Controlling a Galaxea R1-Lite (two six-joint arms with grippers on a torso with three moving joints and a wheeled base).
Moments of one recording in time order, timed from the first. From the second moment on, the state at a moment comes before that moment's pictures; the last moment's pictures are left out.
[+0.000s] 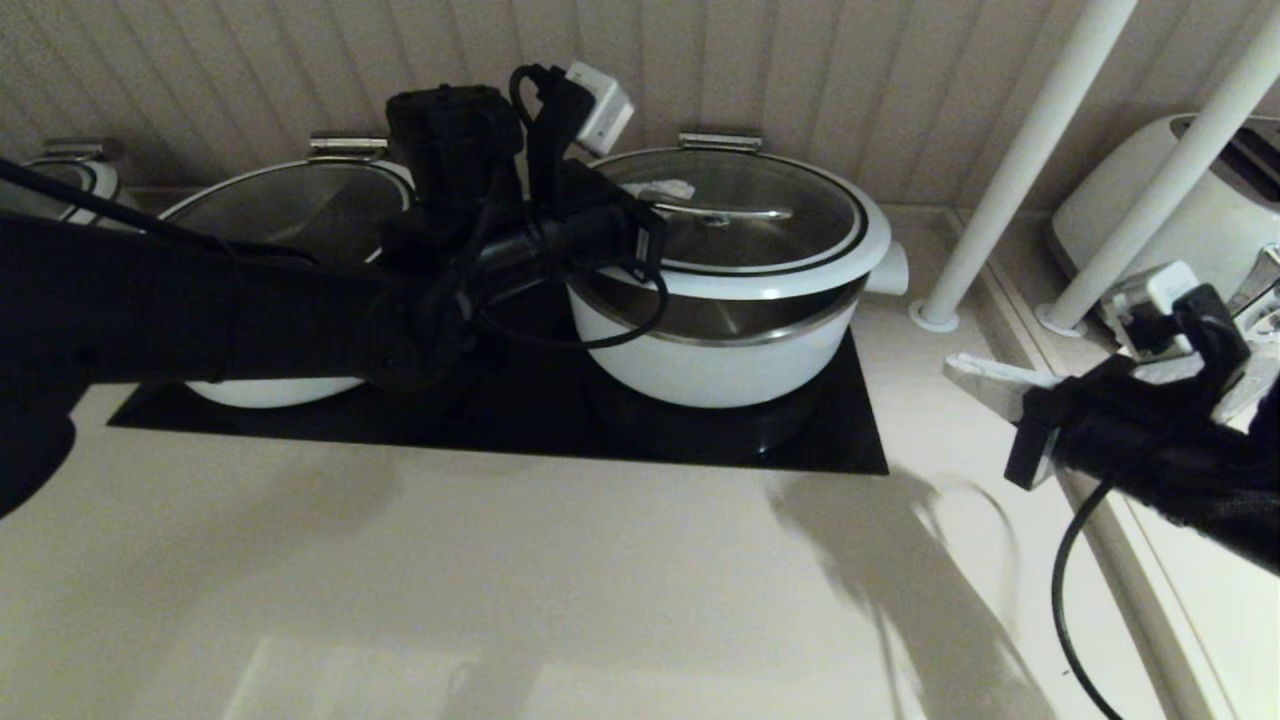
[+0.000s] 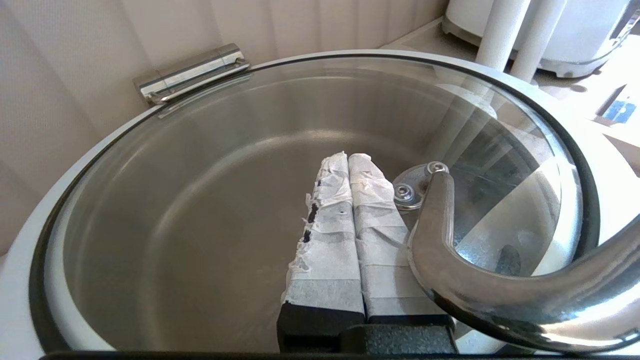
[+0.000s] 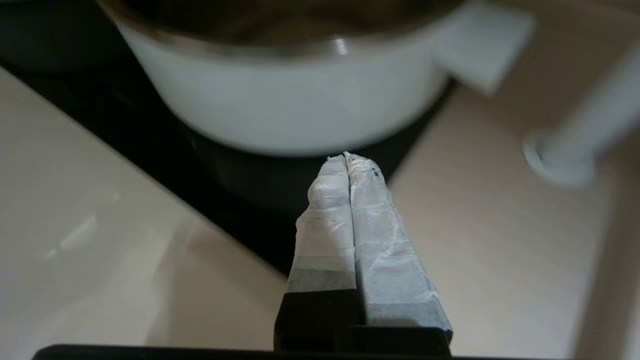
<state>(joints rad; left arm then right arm) -0.54 1.99 -1.51 -0.64 -0.31 0.22 0.29 1.48 -0.50 -0.96 0.20 -0.15</state>
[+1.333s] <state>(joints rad) -0.54 2.00 -1.51 -0.64 -0.31 0.22 0.45 1.84 -0.87 -1.18 0.12 -0.16</state>
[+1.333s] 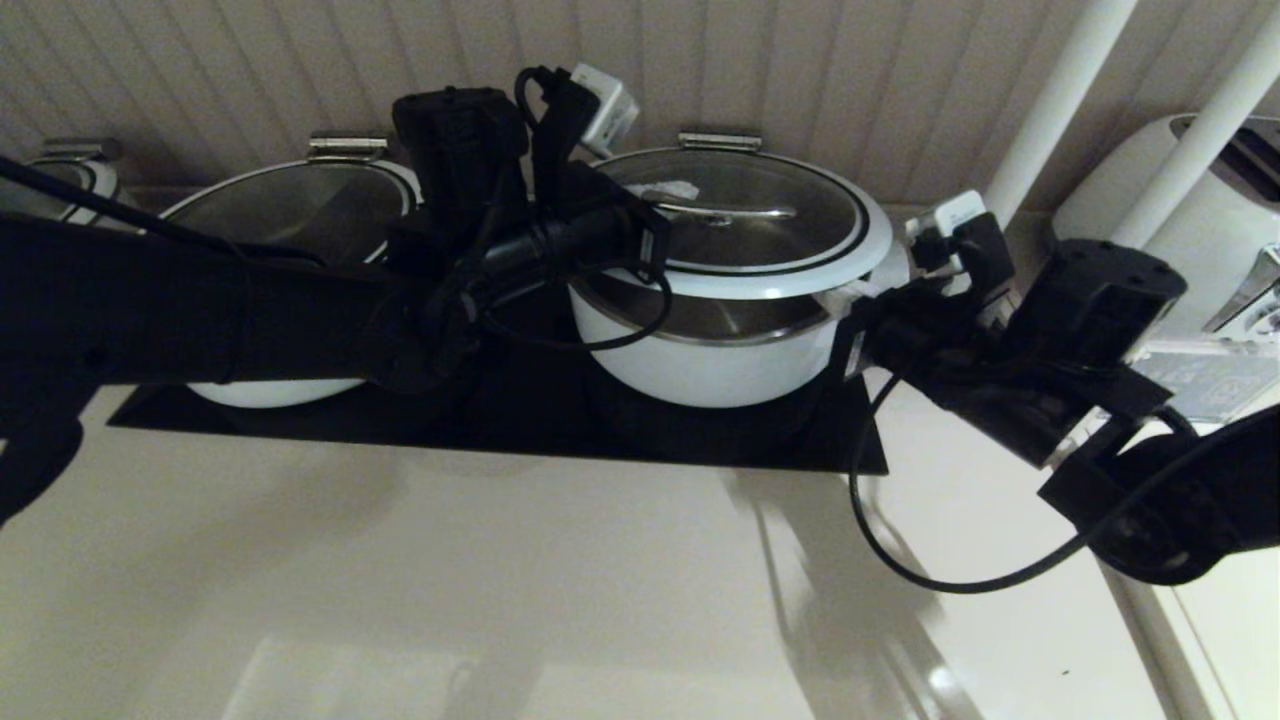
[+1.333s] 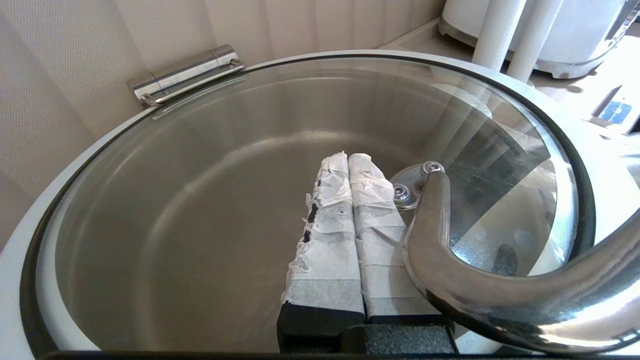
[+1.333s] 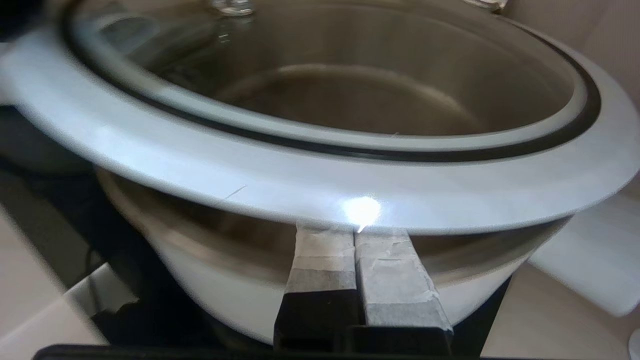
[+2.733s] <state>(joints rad) -0.54 2.00 -1.51 -0.64 -0.31 0.22 0.39 1.94 -0.98 -1.23 0.11 -0.17</state>
